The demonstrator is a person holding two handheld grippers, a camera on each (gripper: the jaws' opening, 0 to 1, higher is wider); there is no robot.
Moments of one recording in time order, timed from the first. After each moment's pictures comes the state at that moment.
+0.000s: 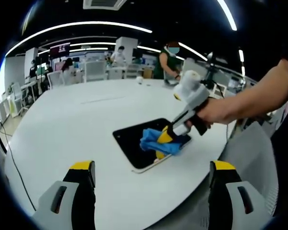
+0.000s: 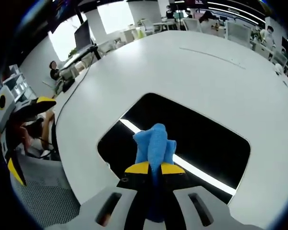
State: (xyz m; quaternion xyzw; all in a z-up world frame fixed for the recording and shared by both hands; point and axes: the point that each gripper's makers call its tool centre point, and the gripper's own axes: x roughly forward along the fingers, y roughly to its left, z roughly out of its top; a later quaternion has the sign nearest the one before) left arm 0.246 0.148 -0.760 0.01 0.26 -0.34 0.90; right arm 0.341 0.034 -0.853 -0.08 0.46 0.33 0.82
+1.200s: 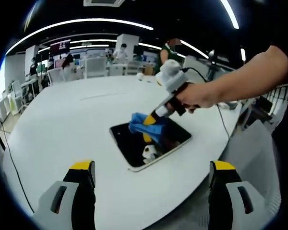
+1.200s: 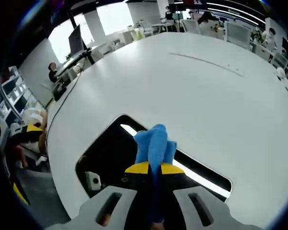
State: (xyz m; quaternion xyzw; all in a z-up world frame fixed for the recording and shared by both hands) left arm 0.247 0.137 -0.772 0.01 0.28 -0.34 0.90; right arm 0.412 0.025 -0.853 -0.08 0.46 0.34 0.82
